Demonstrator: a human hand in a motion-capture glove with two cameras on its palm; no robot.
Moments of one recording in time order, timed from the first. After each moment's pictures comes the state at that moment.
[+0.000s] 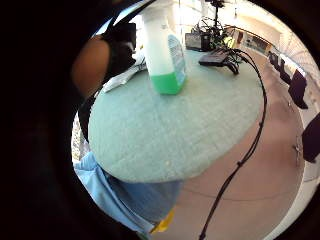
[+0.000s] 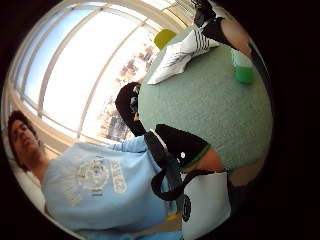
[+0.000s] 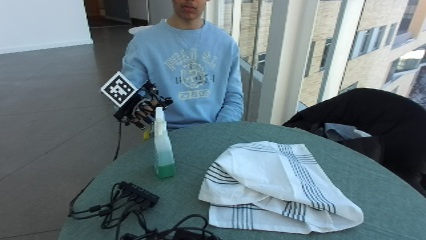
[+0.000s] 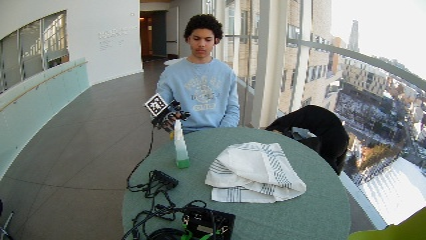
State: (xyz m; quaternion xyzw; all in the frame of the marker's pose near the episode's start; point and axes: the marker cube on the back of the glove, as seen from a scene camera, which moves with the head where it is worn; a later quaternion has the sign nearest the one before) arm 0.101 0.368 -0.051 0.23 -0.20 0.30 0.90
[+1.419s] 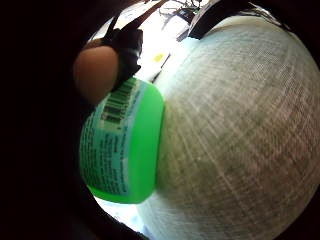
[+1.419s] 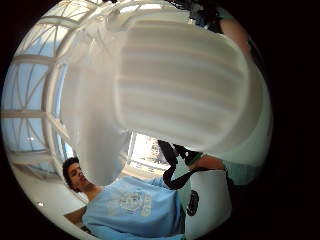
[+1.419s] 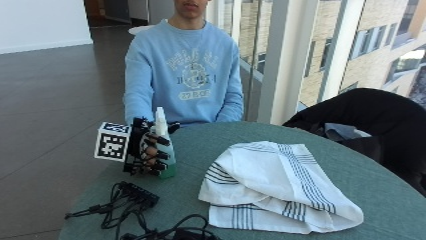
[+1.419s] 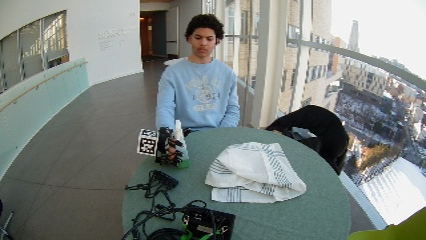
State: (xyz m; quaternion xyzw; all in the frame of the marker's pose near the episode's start) arm 0.227 0.279 0.007 0.32 -0.44 0.35 0.77
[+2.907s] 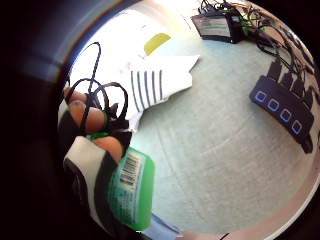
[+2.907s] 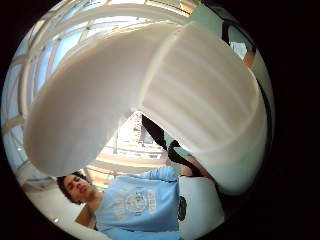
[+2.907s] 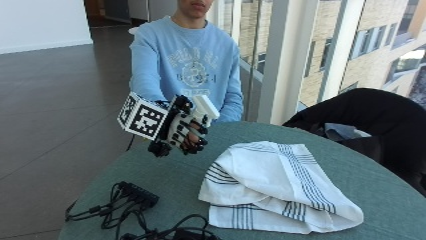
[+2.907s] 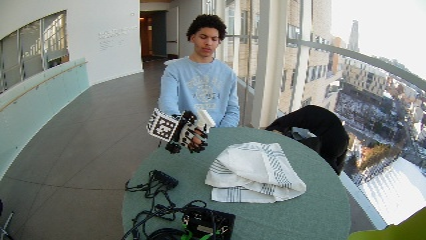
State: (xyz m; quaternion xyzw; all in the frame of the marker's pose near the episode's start) arm 0.222 0.183 -0.058 0.16 -0.38 0.32 0.85
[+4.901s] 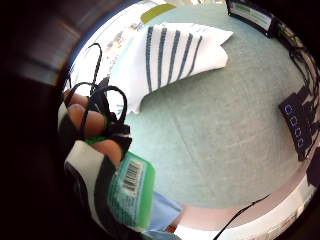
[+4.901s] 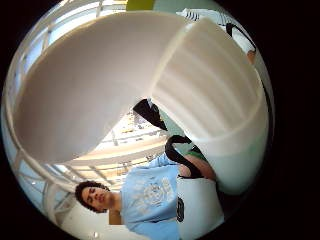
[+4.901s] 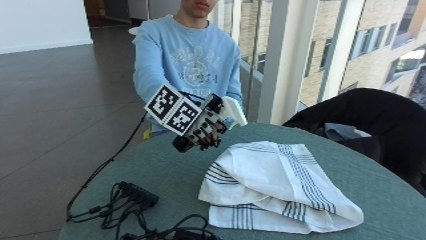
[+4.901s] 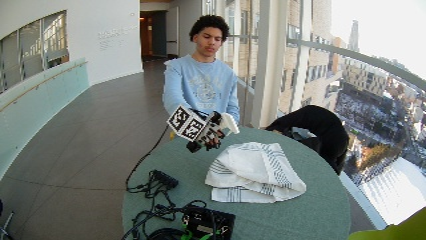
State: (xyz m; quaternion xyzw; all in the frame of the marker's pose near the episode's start) arm 0.201 0.129 -0.066 -0.03 -0.37 0.31 0.87
